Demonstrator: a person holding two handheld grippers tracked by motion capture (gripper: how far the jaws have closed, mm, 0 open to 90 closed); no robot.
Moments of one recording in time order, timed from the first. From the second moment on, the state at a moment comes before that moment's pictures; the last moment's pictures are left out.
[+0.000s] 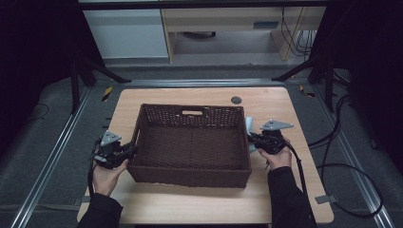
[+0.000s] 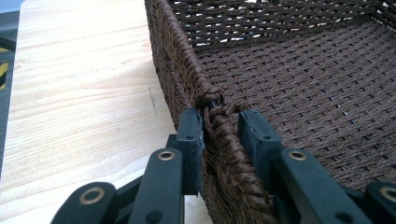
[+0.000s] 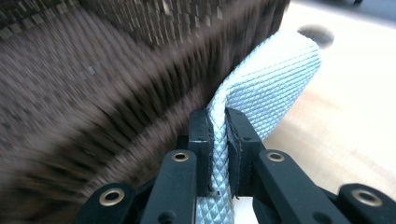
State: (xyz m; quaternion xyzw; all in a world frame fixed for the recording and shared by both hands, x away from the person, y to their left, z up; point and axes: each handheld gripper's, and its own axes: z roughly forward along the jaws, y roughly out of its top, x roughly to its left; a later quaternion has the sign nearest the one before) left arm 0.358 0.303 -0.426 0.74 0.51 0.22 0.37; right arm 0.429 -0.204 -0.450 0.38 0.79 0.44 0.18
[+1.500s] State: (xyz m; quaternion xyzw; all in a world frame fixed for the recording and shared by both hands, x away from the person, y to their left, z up) left arm 0.364 0.304 -0.423 0.74 0.51 0.23 0.37; right arm 0.413 -0.202 -0.484 0.37 0.83 0.39 0.15
